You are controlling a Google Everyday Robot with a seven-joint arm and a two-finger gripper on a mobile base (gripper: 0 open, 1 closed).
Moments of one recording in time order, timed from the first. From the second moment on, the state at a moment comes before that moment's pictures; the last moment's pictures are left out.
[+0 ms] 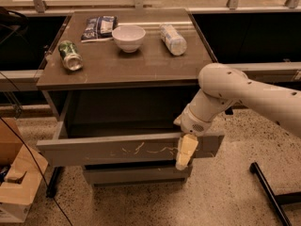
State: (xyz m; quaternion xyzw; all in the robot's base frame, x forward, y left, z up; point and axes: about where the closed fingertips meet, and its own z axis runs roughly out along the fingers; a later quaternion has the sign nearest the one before) arm 0.515 -0.098 0.662 -0.64 0.74 0.19 0.09
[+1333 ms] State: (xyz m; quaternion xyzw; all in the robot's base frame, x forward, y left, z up) arm 0.442 -0.108 0.665 -0.65 0.73 0.21 0.01
